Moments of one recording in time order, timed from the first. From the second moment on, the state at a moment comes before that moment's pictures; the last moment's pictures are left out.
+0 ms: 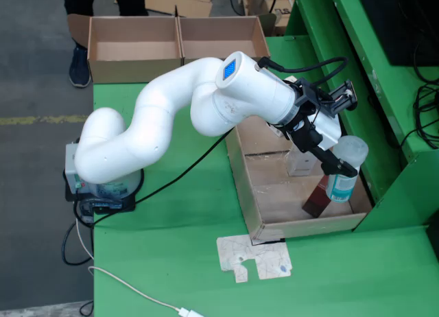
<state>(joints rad) -0.27 -0.79 -0.03 0.28 1.56 -0.10</state>
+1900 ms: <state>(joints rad) -0.65 -0.48 -0.02 -0.41 2.01 -0.43</state>
